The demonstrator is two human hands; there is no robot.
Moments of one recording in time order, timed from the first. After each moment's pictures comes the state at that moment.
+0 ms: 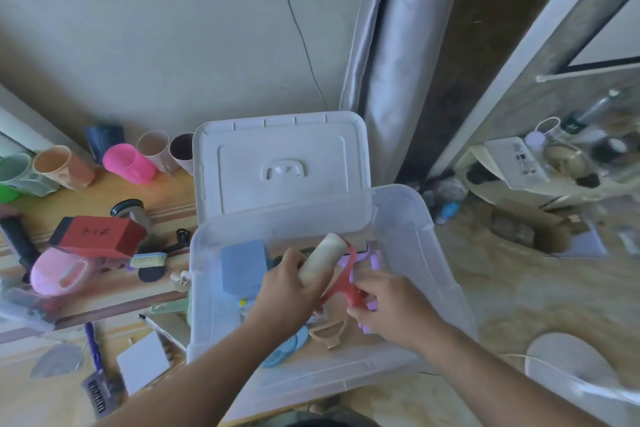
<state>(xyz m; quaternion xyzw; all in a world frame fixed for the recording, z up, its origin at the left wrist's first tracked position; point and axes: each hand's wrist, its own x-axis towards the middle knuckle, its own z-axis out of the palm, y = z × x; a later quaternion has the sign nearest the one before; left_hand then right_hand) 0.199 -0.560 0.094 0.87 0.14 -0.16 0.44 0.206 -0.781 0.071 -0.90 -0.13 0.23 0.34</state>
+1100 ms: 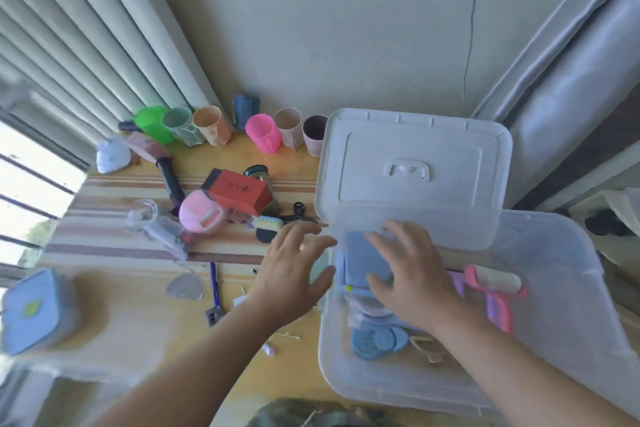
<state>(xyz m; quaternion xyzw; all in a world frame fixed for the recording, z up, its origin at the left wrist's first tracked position) 0.147 -0.362 0.079 0.97 -0.01 0.08 0.24 0.232 -0.597 0.072 -0.91 -0.35 -0.03 0.23</state>
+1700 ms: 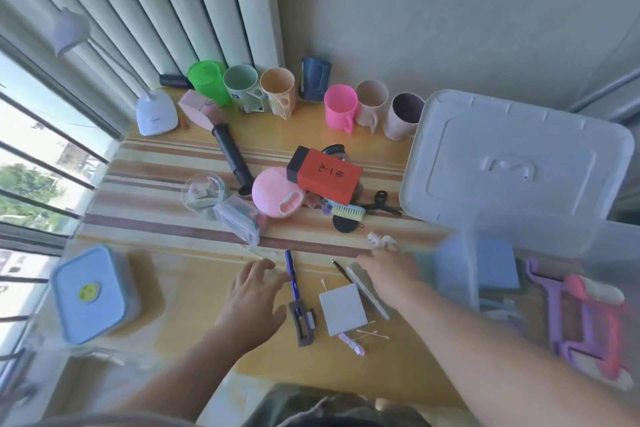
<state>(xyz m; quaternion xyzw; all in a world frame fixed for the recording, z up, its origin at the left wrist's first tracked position) 0.018 -0.118 -0.023 0.96 0.13 -0.17 0.18 0.195 -0.347 -0.001 -0.88 -0.32 0.32 -0.14</state>
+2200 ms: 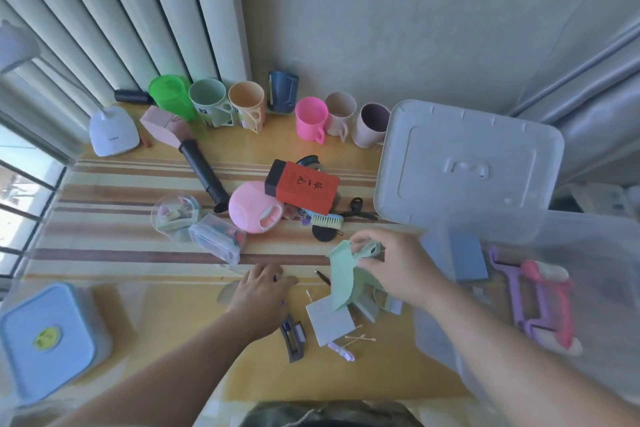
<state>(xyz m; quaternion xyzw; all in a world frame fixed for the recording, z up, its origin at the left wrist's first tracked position) 0.073 -0.119 -0.033 0.95 0.01 -0.26 0.15 0.194 -0.359 0.095 -0.90 -0.13 0.28 0.31</state>
